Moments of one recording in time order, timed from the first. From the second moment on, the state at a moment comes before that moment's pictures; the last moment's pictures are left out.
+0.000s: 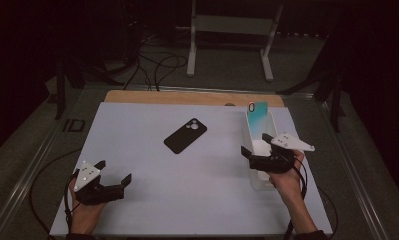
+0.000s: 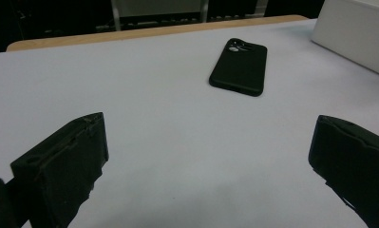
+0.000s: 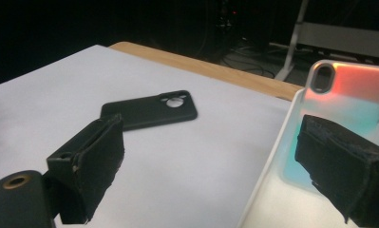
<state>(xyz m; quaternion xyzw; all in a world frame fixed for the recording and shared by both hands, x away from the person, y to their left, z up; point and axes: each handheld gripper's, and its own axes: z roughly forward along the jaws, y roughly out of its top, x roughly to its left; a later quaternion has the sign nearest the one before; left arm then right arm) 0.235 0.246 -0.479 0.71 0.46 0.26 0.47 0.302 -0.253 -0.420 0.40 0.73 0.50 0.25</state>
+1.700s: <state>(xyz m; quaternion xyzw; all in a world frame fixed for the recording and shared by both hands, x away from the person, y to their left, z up) 0.281 0.207 -0.460 0.75 0.42 0.24 0.46 0.246 -0.265 -0.463 0.38 0.71 0.53 0.25</state>
